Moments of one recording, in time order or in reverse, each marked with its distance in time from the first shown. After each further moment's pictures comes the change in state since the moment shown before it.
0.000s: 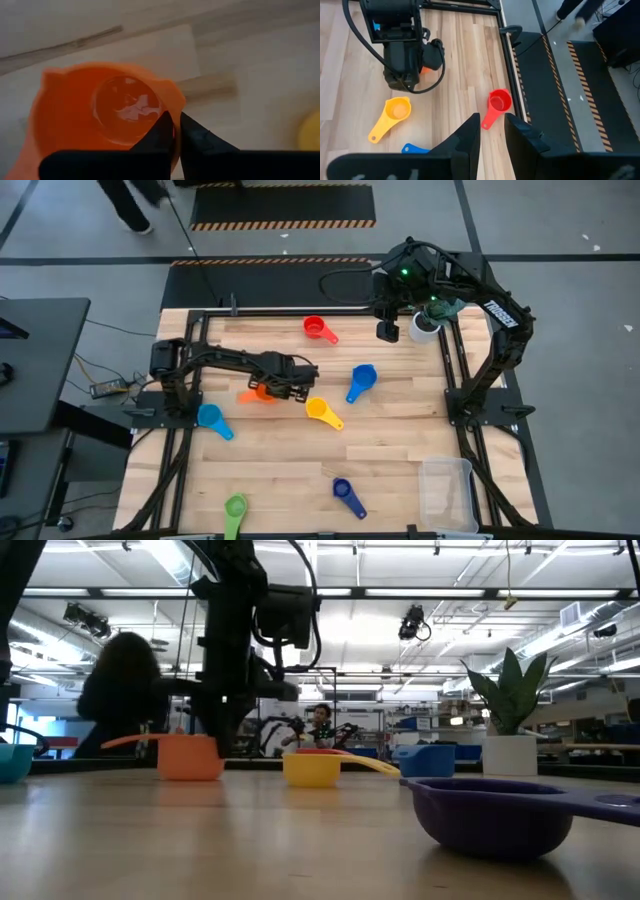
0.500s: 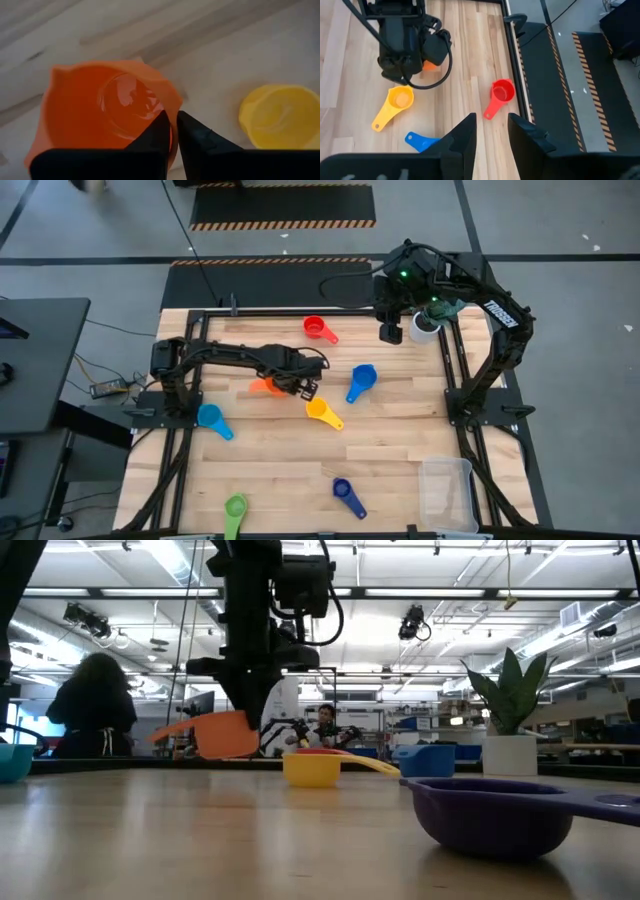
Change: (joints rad) left arm 0.005 0.001 0.155 -0.071 -0.029 0.209; right arm 0.000 0.000 0.000 -0.056 -0.001 0.000
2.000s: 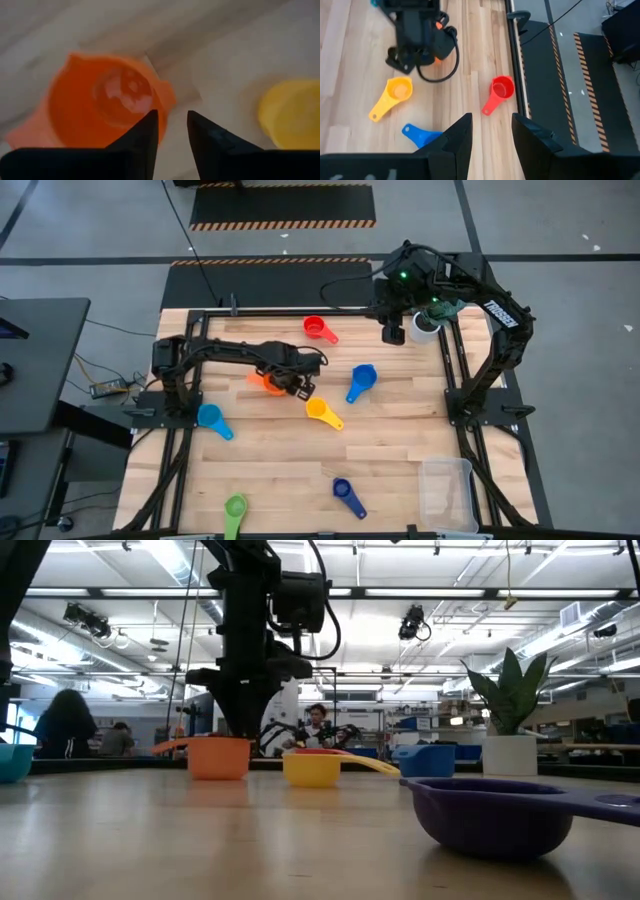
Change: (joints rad) left arm 0.043 0.007 -0.034 0.014 0.077 0.098; right arm 0.000 0.000 0.000 -0.024 0.000 -0.055
